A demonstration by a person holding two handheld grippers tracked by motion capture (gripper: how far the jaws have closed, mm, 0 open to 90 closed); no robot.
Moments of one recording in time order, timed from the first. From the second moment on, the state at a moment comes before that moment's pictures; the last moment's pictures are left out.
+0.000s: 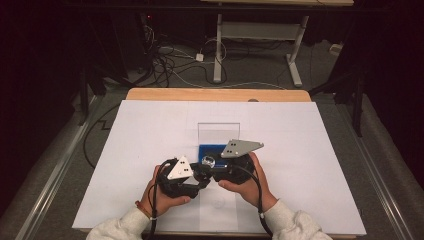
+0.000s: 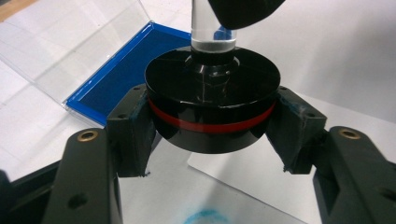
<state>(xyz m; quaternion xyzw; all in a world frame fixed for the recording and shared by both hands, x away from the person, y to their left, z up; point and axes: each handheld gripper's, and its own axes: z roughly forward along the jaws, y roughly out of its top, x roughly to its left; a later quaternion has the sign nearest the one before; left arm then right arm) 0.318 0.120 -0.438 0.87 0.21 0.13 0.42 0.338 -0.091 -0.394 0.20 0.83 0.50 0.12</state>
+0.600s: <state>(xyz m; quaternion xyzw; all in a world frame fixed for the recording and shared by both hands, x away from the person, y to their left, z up) 0.311 0.123 -0.437 0.86 0.20 0.14 0.45 0.334 -0.097 -0.391 0.21 0.82 0.53 0.11</state>
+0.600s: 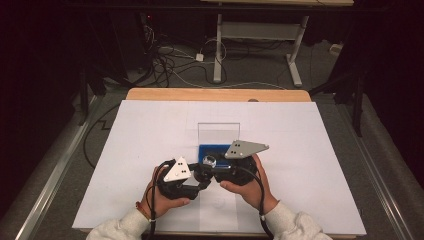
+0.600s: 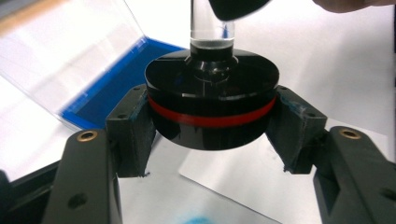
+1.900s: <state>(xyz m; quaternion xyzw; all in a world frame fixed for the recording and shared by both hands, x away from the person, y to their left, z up) 0.318 0.146 -0.437 0.86 0.22 0.16 0.43 0.320 -0.136 -0.365 0.20 0.80 0.54 0.18</state>
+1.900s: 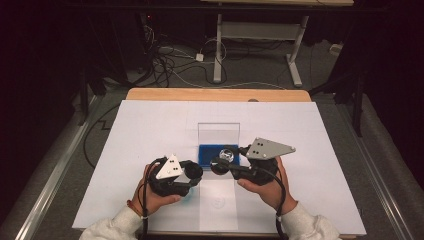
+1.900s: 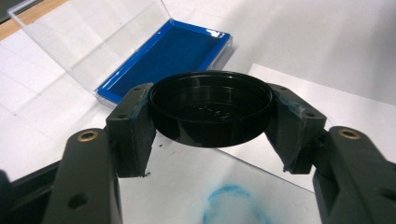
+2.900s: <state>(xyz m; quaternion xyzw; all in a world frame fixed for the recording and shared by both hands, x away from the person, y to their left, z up) 0.283 0.222 -0.441 0.85 0.26 0.21 0.40 0.347 -0.162 -0.371 0.24 0.81 0.49 0.21</state>
